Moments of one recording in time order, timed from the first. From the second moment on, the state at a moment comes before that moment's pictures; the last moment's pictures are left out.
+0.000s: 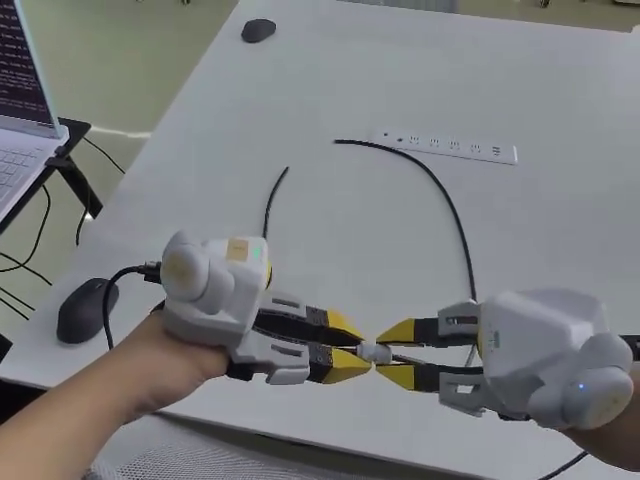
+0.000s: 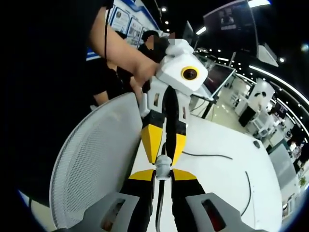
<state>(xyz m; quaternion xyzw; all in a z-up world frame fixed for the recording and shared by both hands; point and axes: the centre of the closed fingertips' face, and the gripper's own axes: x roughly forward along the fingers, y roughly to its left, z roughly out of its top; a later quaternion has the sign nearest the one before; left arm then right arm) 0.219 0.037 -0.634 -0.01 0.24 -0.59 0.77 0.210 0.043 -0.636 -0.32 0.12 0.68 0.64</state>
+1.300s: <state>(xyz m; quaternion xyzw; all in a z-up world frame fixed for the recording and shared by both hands) 0.241 0.038 -0.618 0.05 0.19 -0.57 0.80 0.243 0.010 -0.636 -0.27 0.21 0.52 0.78</state>
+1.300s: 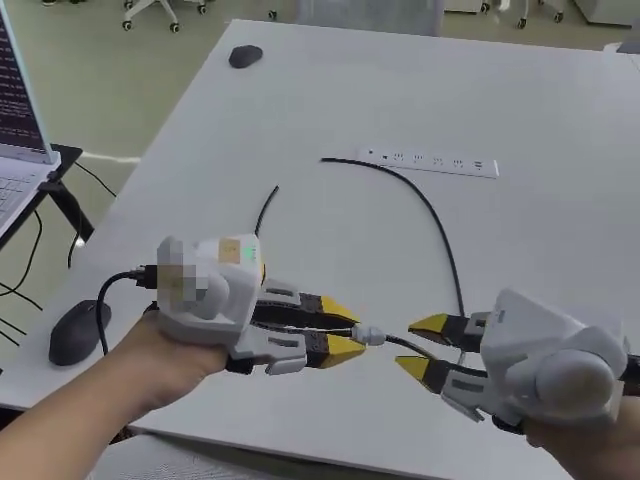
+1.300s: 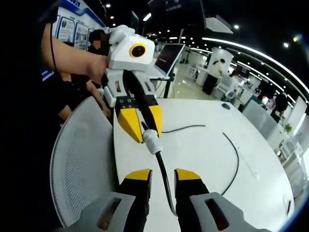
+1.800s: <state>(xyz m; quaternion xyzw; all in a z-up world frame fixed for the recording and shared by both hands) 0.247 0.034 -0.625 0.04 0.20 -0.57 0.80 0.251 0.022 -0.638 -0.30 0.20 0.49 0.80</state>
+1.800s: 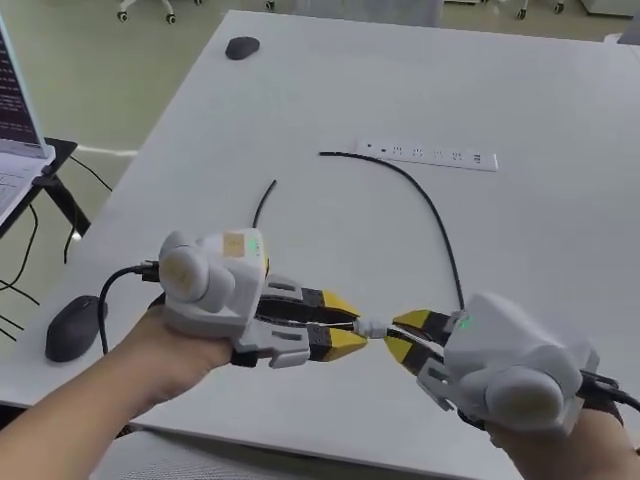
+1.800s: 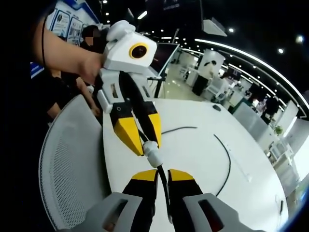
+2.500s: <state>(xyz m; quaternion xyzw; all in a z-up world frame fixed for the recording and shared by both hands) 0.251 0.036 -0.624 0.03 0.21 -0.56 0.80 0.257 0.012 -0.642 -0.28 0.21 0.49 0.80</state>
